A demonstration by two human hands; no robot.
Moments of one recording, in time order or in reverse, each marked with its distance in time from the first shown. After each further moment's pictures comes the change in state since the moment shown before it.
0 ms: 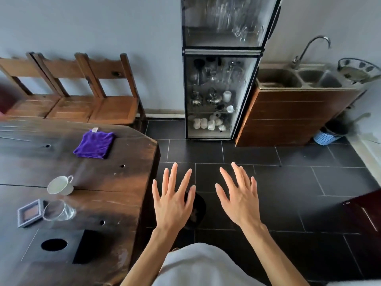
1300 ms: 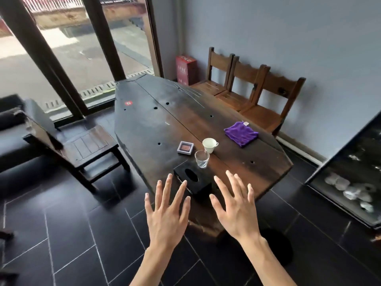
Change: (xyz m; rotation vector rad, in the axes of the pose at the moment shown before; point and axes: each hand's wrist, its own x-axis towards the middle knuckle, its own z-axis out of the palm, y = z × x) left_hand -0.286 -0.185 -0.160 0.126 0.245 -0.884; right_hand -0.133 -0.314 0.038 0.189 -0.277 -0.865
